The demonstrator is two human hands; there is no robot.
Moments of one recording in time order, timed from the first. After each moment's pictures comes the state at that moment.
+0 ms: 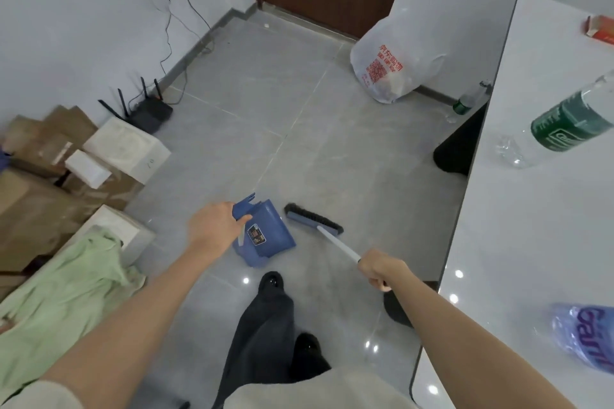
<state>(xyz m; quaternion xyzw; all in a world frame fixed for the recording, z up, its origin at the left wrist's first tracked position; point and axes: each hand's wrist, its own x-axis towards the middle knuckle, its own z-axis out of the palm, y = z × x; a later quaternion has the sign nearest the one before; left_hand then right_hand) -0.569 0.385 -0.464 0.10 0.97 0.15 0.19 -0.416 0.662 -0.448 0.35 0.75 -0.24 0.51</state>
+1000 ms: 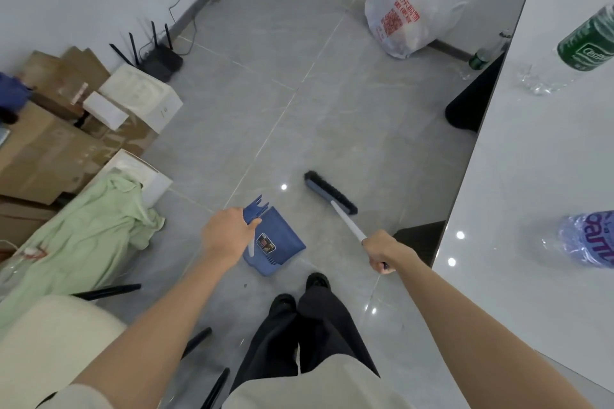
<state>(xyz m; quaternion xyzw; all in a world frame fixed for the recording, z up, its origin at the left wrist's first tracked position) -0.403 0.295 -0.505 0.07 0.97 0.10 0.22 -0.293 0.559 -0.444 0.38 0.74 -0.27 0.48</state>
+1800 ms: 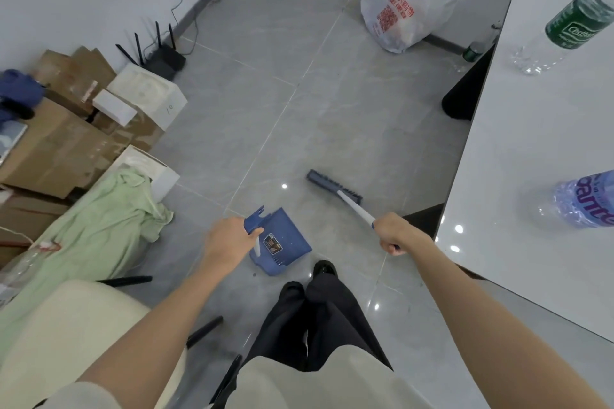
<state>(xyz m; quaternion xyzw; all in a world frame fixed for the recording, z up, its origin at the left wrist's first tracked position) -0.354 0.237 -0.505 0.08 0.95 0.12 0.26 -0.258 0.537 -0.427 0.42 0.74 -0.30 0.43</state>
